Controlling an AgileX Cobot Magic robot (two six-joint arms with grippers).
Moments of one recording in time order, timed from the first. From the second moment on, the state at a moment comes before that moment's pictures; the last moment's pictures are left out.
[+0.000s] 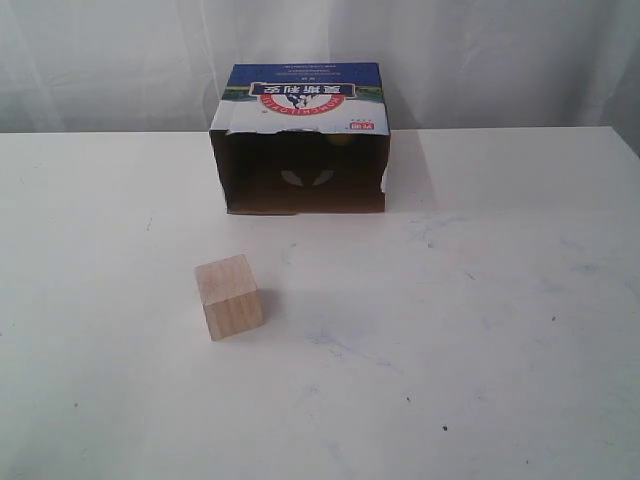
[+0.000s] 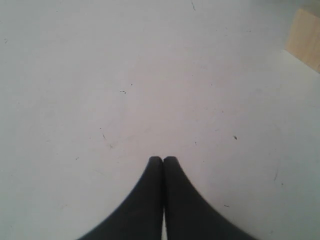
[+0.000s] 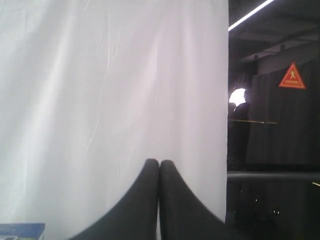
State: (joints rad) left arm 0.03 0.00 0.02 0.03 0.52 0.03; right arm -0.13 0.15 -0.49 -0.08 0.05 0.07
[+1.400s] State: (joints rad) left arm 0.03 0.00 0.02 0.03 0.52 0.03; right arm -0.13 0.01 0.00 -0.07 0.35 -0.01
